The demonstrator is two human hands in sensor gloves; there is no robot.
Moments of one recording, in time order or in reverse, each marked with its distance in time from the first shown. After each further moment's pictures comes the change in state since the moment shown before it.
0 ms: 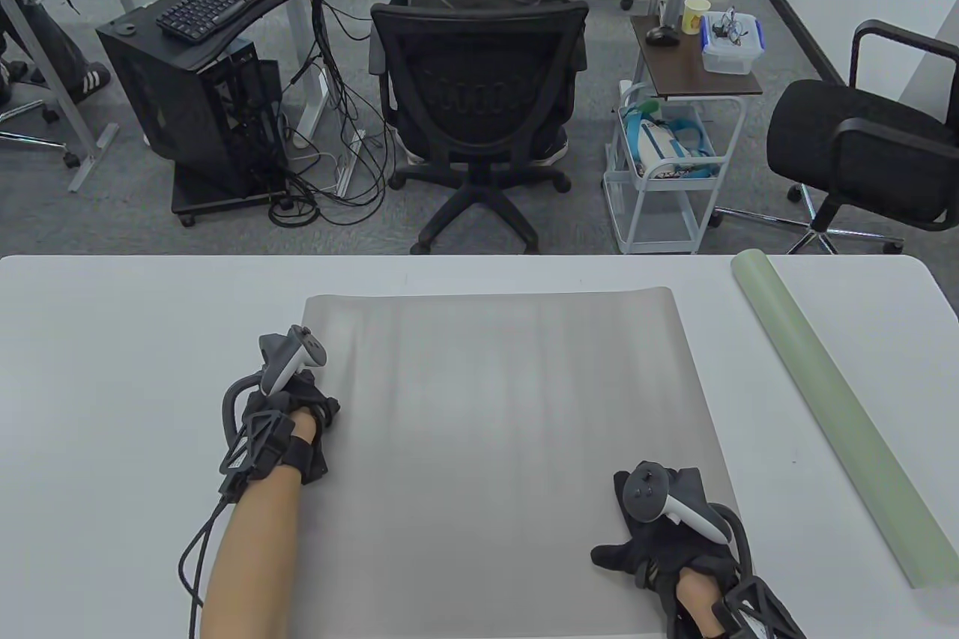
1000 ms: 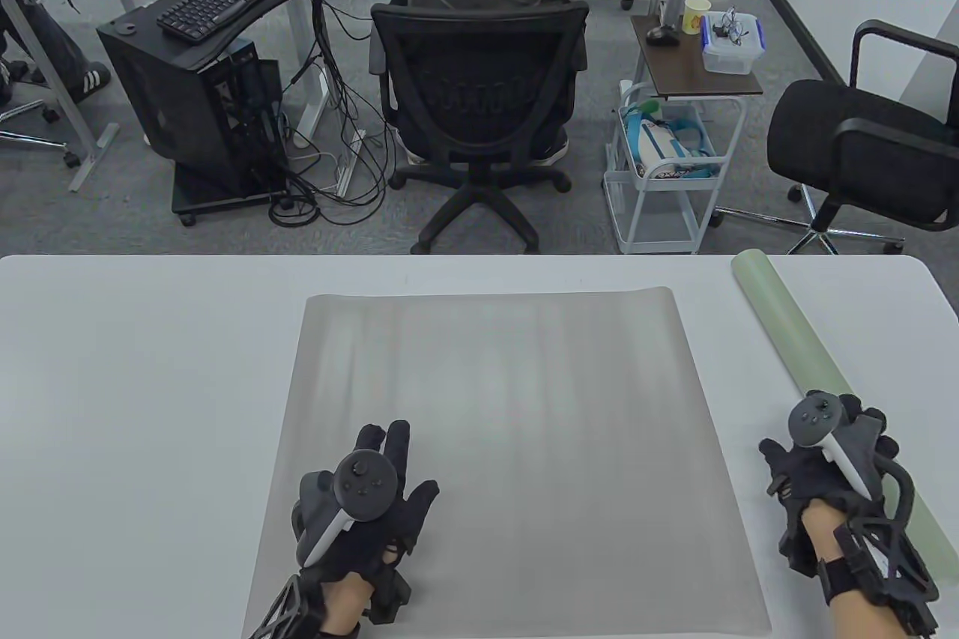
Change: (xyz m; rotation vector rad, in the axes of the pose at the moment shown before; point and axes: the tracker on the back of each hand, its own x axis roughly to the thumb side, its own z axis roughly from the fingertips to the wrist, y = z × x) left_hand 0.008 -0.073 0.214 0.321 -0.703 0.335; right_hand -0.168 -0.116 0.016 -0.423 0.538 -0.121
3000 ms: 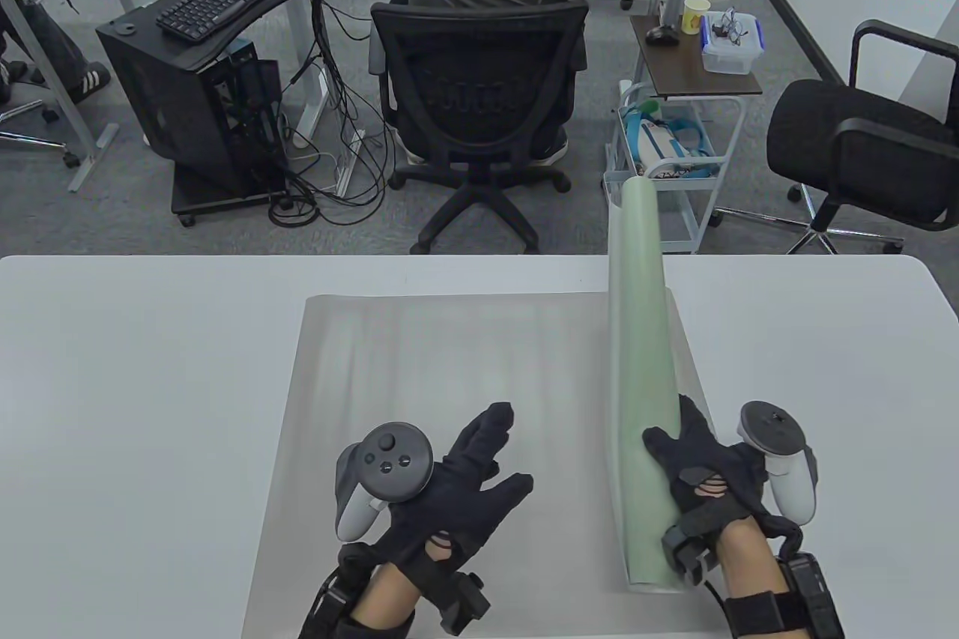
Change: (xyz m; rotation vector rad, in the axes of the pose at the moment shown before) left_hand 0.117 0.037 0.010 -0.214 -0.448 0.655; right_hand 0.115 0.013 0.107 0.575 -0.517 -1.041
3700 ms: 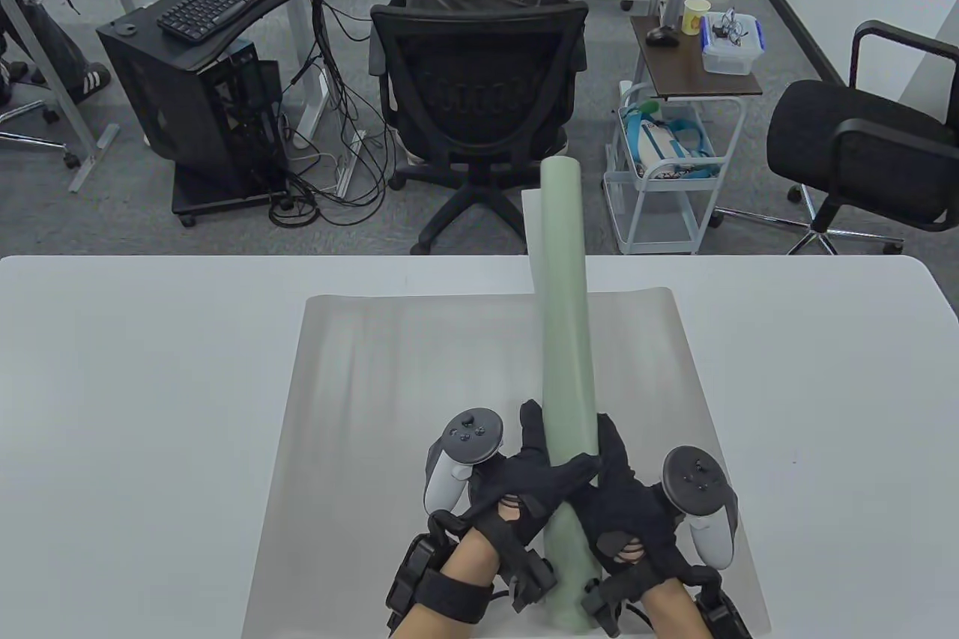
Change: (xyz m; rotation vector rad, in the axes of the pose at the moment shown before) left_hand -0.077 -0.060 -0.062 -0.156 0.201 0.362; right_hand 0.010 0.090 0.024 0.016 -0.340 0.180
